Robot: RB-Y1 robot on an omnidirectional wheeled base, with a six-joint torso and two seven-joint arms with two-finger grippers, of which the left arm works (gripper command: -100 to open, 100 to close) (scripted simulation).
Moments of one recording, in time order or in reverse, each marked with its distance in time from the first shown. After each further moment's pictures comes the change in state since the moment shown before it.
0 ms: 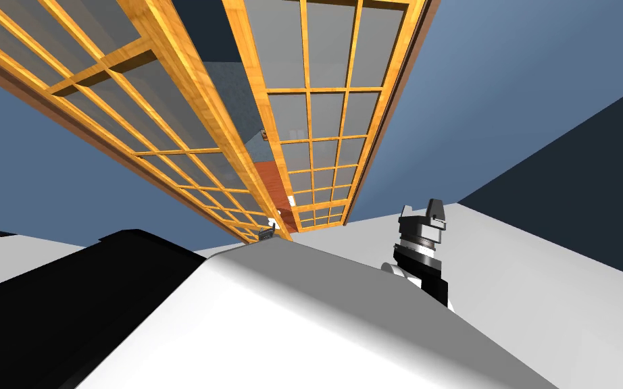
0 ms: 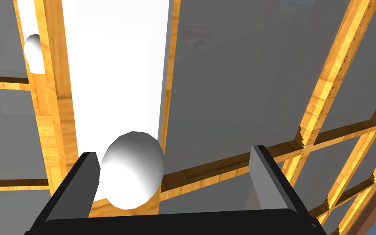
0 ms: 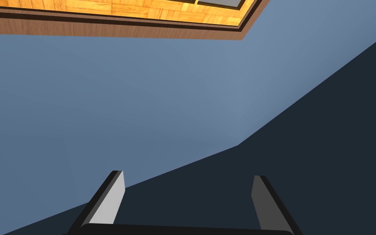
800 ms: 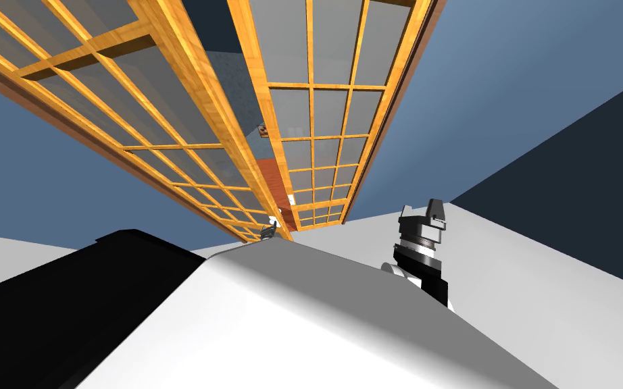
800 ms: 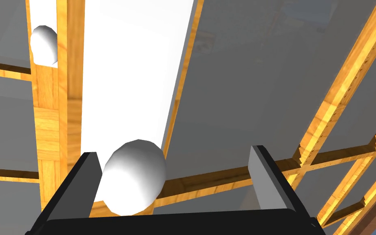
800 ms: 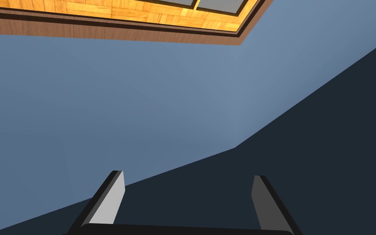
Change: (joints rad) arm -0.022 -0.006 -0.009 -0.004 0.001 -0.008 0.069
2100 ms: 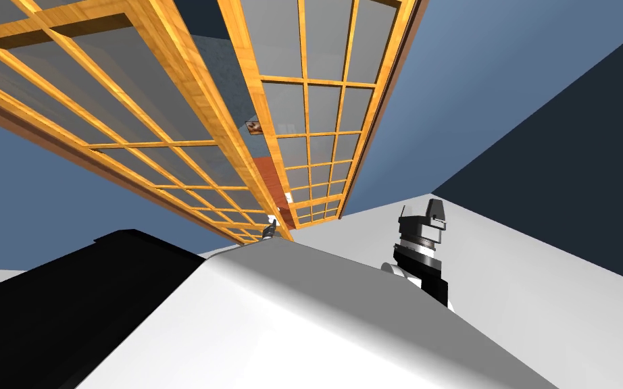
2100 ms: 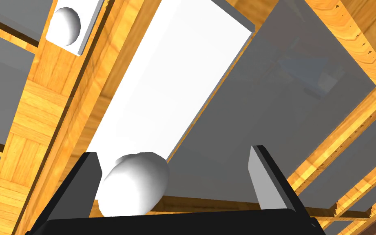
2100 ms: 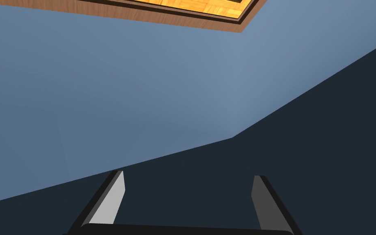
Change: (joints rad) arm -0.009 0.005 -0.020 -0.006 0.014 0.025 0.312
